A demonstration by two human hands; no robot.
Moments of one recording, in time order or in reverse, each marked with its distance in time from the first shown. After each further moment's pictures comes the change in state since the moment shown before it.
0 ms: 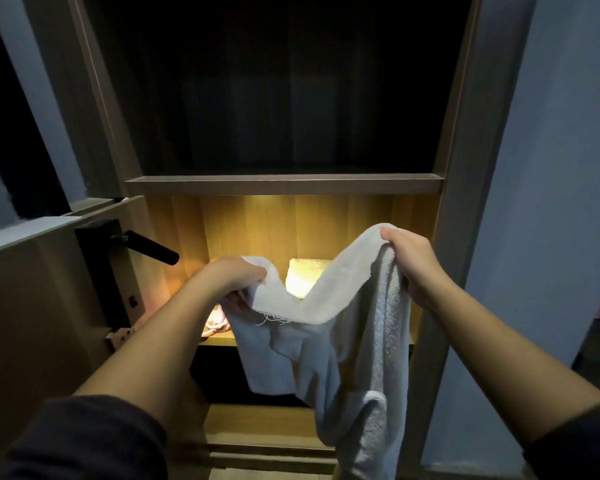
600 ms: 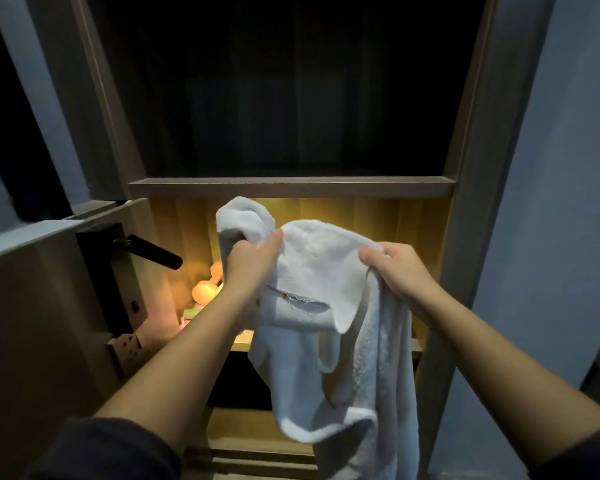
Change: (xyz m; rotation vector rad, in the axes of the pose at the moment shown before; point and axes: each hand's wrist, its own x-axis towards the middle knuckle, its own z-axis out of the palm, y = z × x) left_hand -0.002 0.016 0.024 -0.835 0.379 0.236; right_hand -0.005 0.006 0.019 -0.292 -0.207 -0.208
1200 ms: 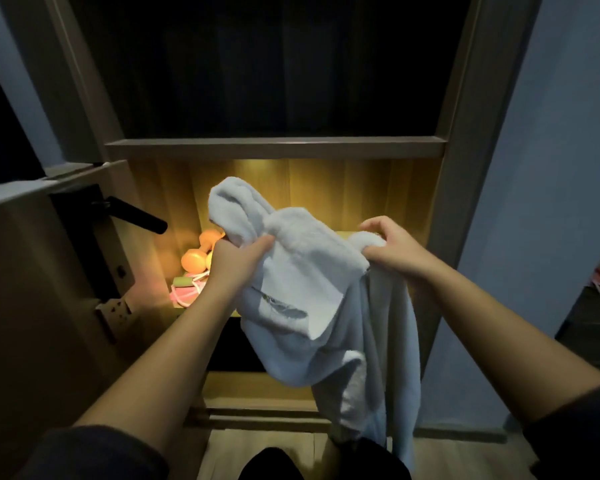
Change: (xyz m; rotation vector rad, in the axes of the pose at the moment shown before) left_hand -0.027 -0.054 -0.010 -0.170 -0.057 0.120; right_hand -0.019 0.026 -0.012 -0.109 -0.137 0.136
